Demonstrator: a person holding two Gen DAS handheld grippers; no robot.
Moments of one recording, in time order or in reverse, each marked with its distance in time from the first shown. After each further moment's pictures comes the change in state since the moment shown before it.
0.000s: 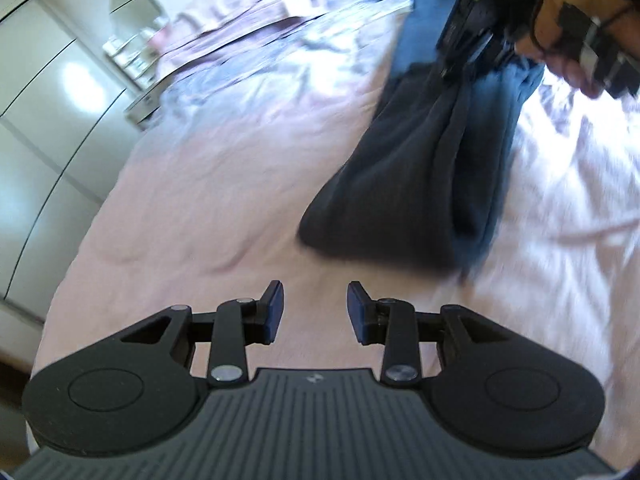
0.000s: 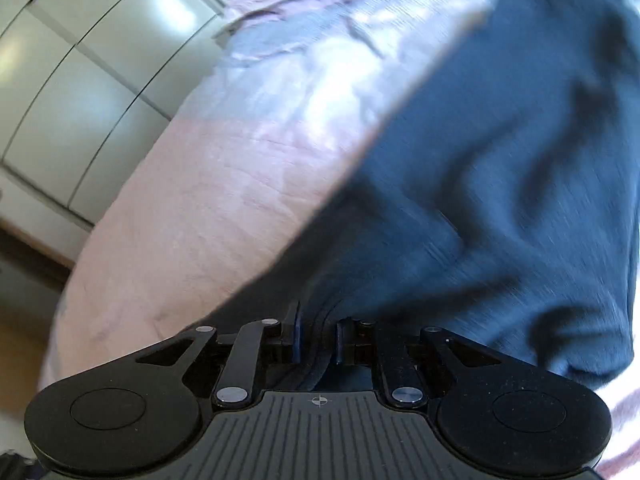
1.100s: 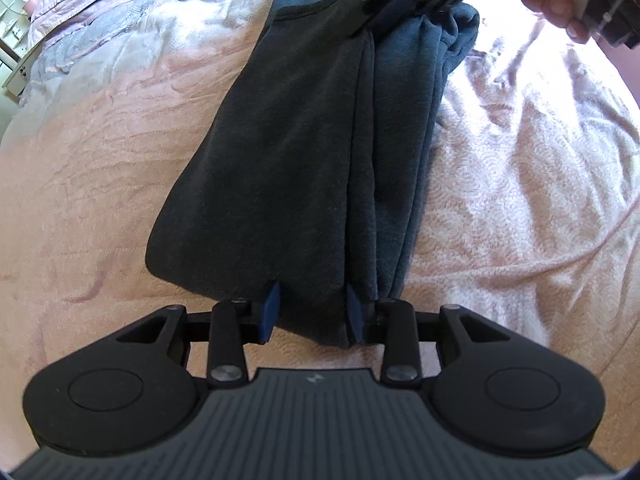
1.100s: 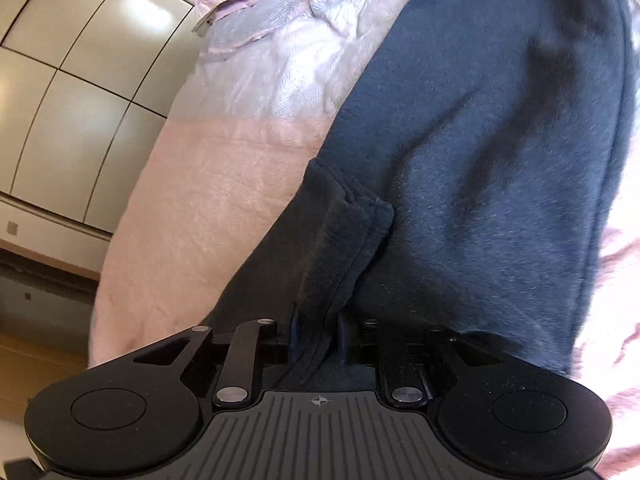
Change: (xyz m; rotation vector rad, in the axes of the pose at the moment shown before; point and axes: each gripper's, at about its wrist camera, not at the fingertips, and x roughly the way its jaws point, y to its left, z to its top) left arm 0.081 -0.035 0.044 0.075 0.204 -0.336; right arm -0.020 -0.059 0.043 0.127 0.102 0.053
